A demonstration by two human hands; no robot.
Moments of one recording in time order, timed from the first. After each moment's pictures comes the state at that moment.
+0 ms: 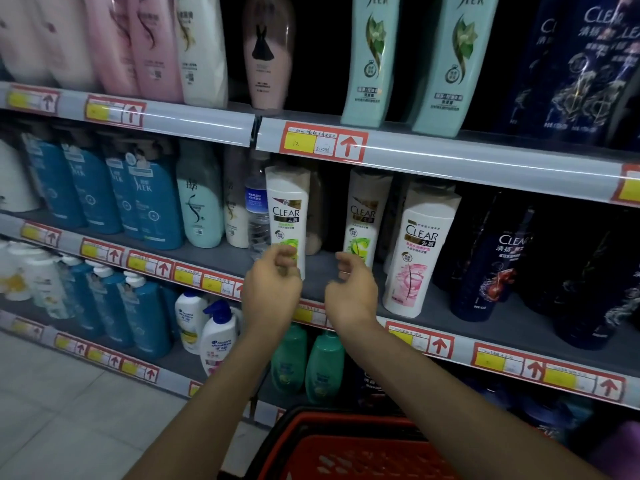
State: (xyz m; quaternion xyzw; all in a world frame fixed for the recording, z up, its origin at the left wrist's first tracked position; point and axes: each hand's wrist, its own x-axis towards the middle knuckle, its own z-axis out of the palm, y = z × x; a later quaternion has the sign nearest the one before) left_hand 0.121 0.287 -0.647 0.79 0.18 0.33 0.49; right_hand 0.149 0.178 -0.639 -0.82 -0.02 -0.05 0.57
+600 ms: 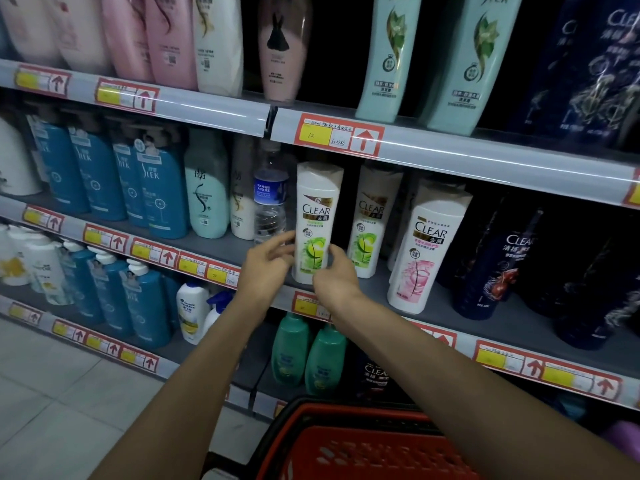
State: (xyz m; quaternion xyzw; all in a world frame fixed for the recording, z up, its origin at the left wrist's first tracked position) left_hand 0.128 0.321 -0.641 0.71 0.14 0.19 0.66; right_hand 0.150 0.204 -0.629 -0.81 -0.06 0.05 0.58
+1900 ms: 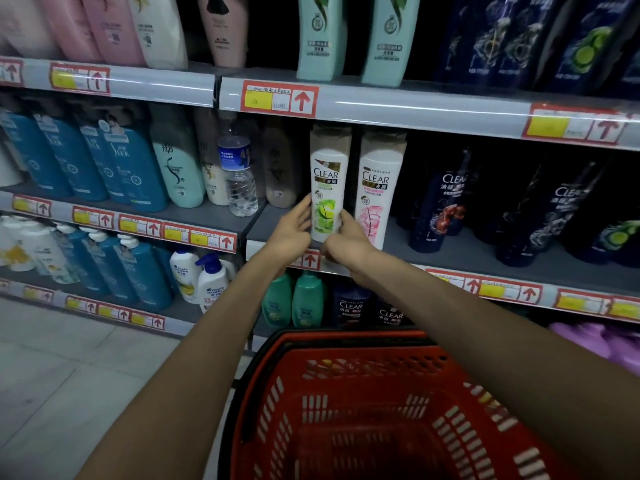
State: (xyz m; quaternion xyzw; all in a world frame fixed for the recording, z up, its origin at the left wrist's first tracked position) left_hand 0.122 0.238 -0.624 0.78 0.02 0.04 0.63; right_hand 0.137 0.118 -0.621 -0.82 -0.06 0.07 0.57
